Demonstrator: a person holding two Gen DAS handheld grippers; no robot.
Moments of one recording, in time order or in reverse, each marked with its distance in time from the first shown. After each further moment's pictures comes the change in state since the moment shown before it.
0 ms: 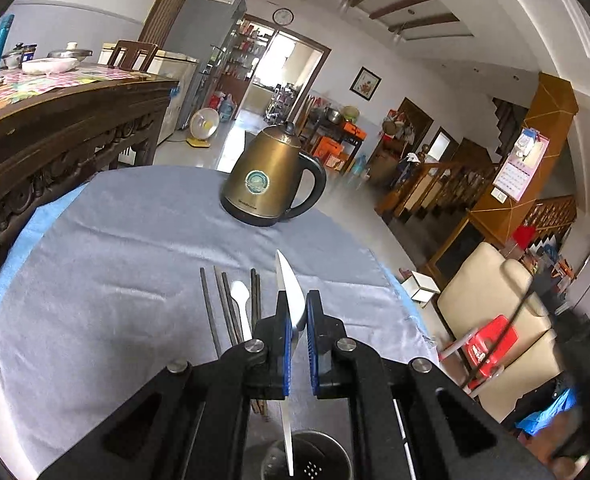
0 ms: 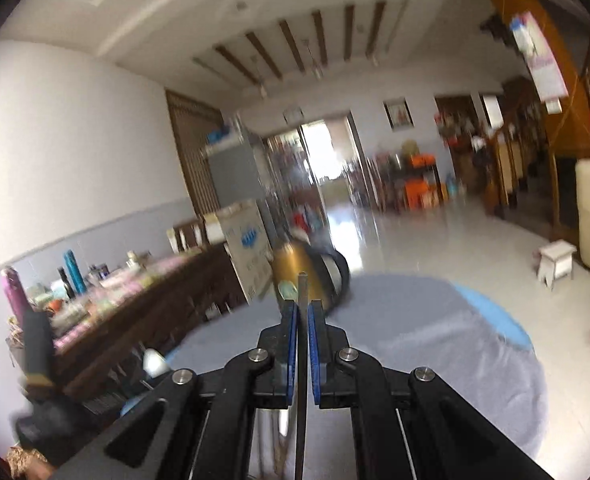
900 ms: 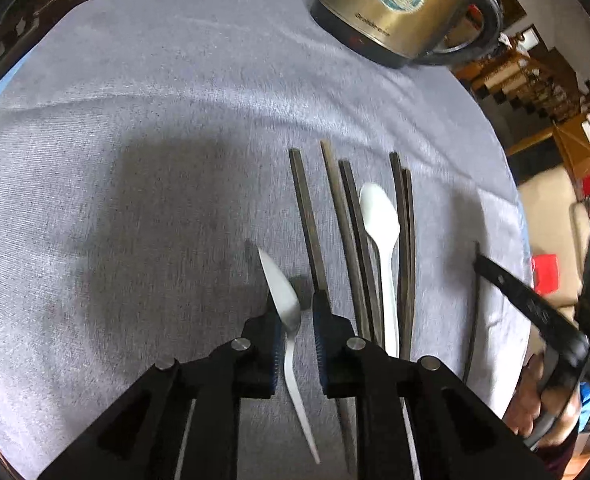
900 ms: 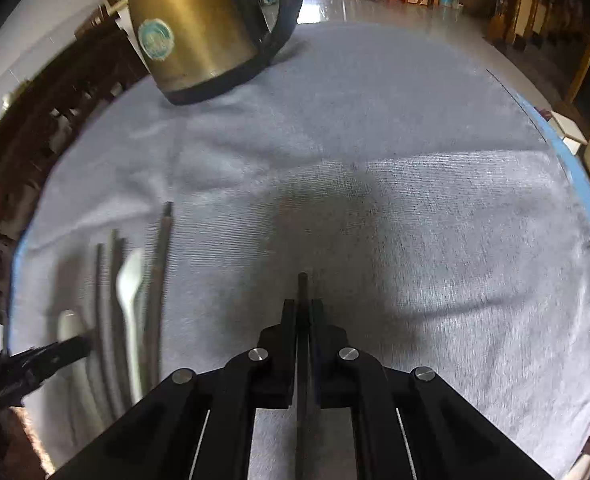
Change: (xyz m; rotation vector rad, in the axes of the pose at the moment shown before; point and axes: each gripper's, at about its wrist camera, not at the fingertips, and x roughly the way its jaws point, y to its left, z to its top) left arm 0.234 0.117 0.001 -0.141 0.666 0.177; right arm 0.324 -0.086 -0.138 0.015 0.938 -0.176
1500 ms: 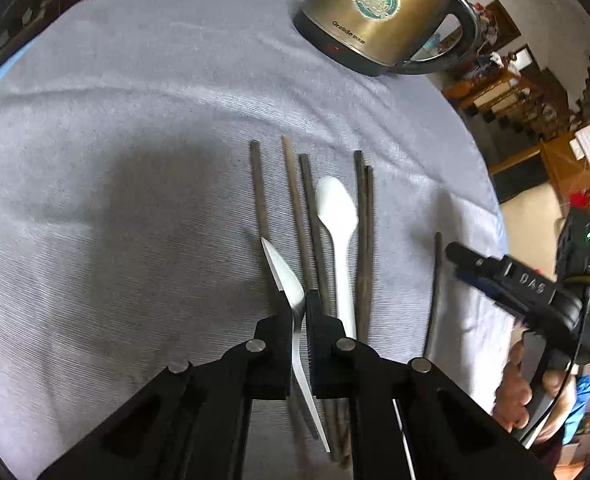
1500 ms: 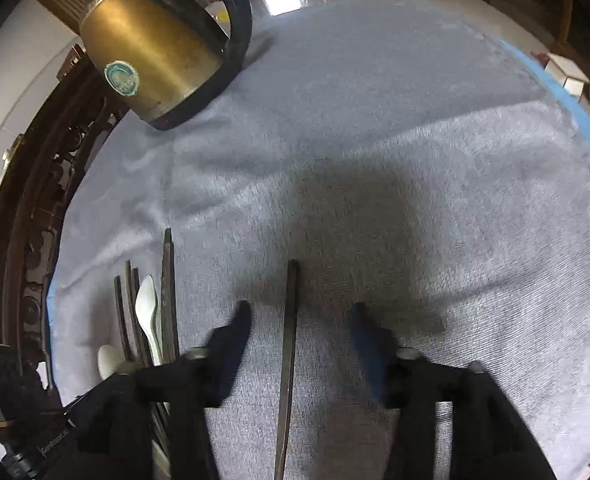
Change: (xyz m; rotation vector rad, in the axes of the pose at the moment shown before) left arm -0.005 -0.017 -0.021 -0.028 -0.042 -0.044; right arm 0.009 -0.034 0.011 0.164 0.062 0.101
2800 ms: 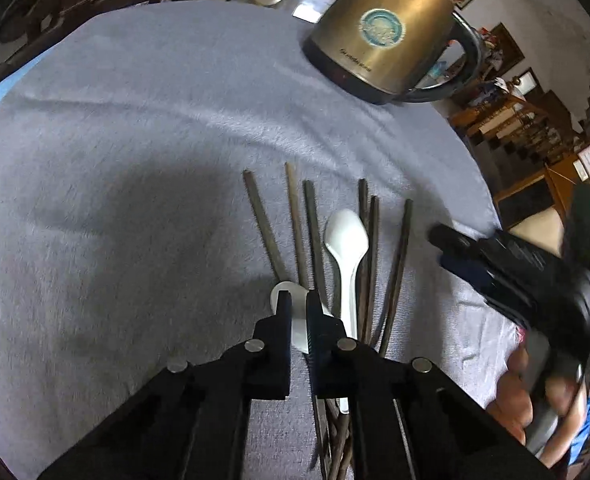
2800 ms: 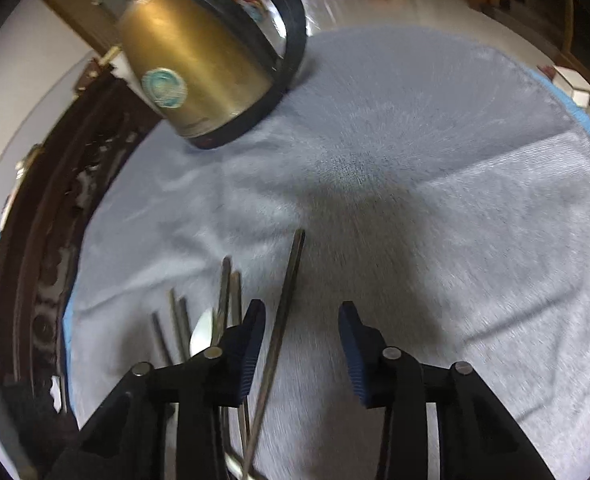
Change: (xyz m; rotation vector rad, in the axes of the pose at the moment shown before) left arm 0.002 -0.007 -0.007 -0.031 -0.112 0.008; right arm 0.010 0.049 0.016 0.032 -0.060 0.035
